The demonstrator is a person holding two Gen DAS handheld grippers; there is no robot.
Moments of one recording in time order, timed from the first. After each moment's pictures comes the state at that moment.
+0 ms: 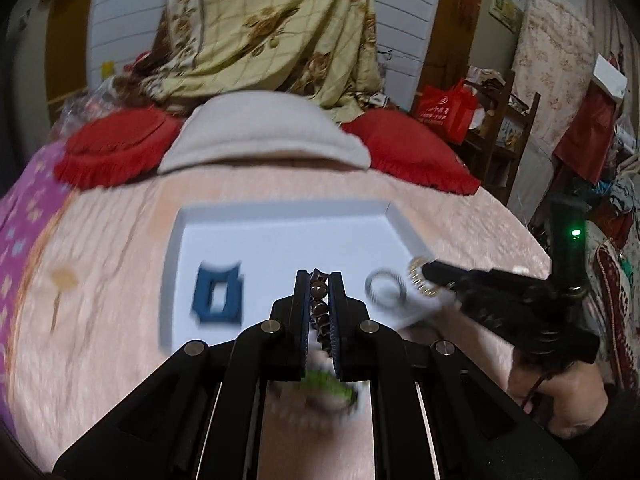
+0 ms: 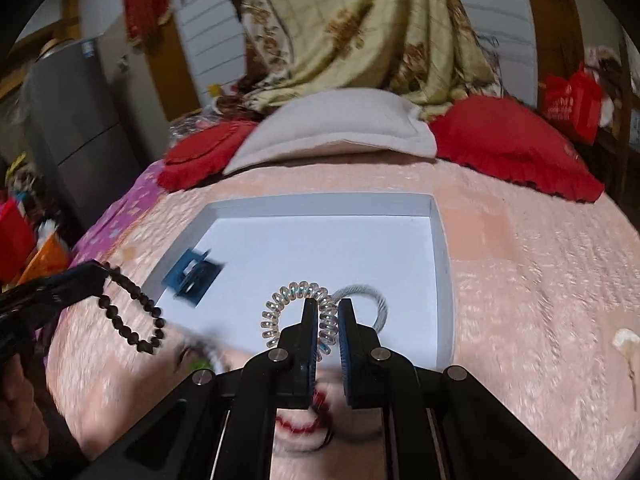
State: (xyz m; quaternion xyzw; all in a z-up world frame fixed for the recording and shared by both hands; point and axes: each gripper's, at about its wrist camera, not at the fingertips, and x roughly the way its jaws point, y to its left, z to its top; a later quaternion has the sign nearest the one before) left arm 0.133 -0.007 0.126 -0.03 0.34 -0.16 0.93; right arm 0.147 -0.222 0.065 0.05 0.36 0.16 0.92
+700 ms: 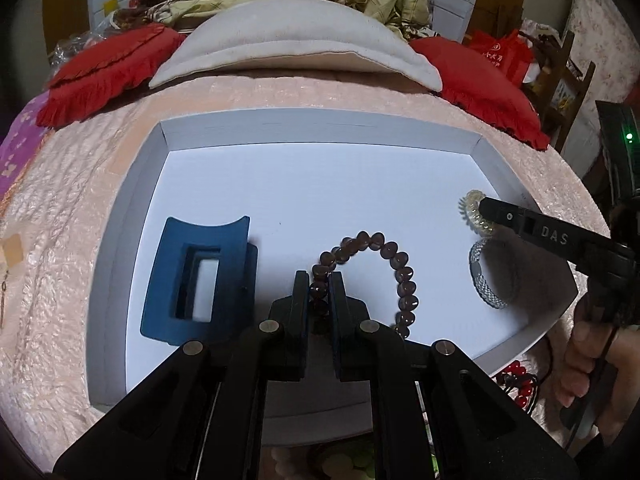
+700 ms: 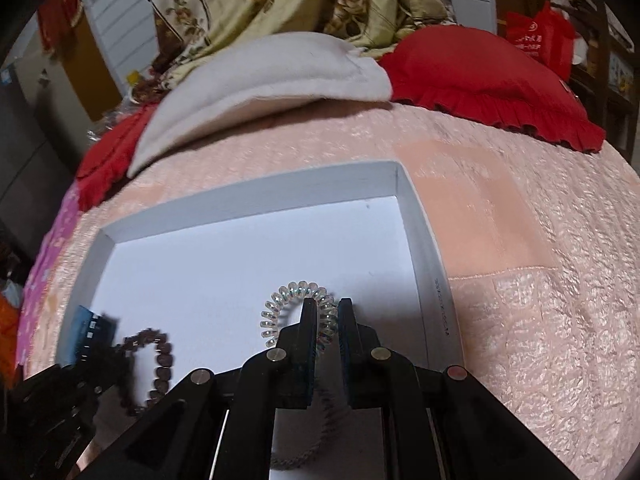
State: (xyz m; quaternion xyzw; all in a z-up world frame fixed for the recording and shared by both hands) left arm 0.215 -0.002 0.016 -0.02 0.45 -0.11 0.89; right arm 0.261 -0.229 0.008 0.09 0.44 0.06 0.89
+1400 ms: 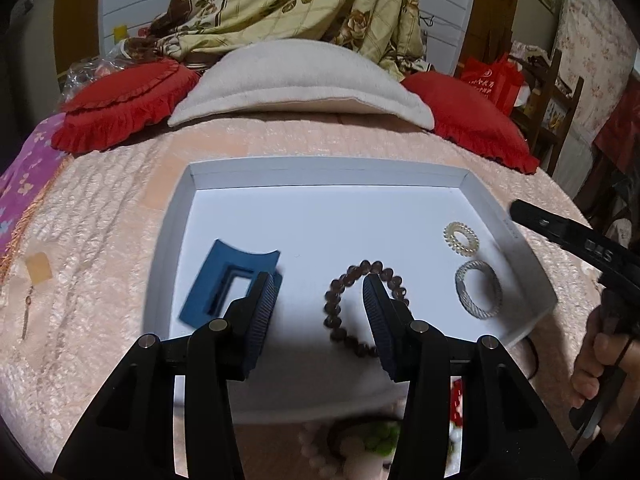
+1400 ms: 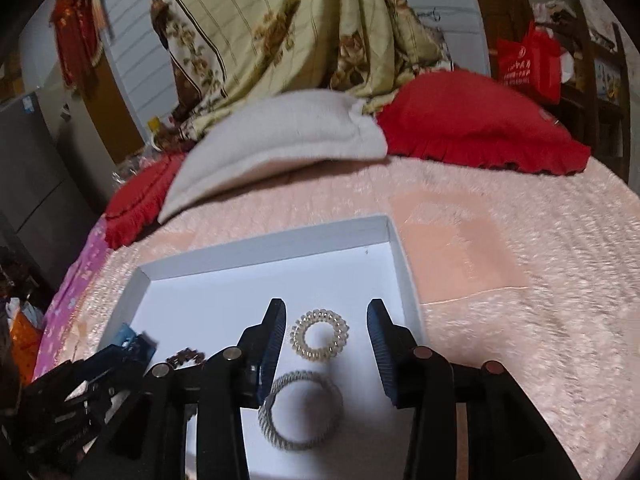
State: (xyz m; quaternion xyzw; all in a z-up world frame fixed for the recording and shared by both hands) left arm 0.194 0.015 0.050 -0.03 0.39 -0.11 0.91; right arm 0.214 -0.247 0.047 0.12 0.35 0.08 0.93
